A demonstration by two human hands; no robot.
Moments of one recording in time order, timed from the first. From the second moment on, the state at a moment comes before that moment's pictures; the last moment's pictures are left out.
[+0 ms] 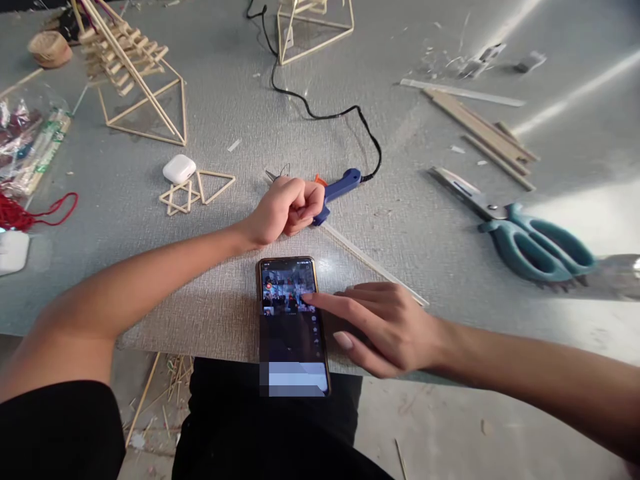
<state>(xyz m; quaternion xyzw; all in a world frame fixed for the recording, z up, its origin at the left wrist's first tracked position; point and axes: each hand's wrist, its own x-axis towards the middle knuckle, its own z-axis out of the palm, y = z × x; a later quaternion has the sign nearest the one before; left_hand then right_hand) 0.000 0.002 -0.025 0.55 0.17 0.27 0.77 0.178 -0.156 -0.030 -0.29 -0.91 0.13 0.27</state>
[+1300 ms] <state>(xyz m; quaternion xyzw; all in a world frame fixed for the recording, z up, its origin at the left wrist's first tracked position) -0.004 -0.002 -0.023 0.63 0.16 0.29 0.70 0.179 -0.153 -0.030 -0.26 -0.91 0.16 0.26</state>
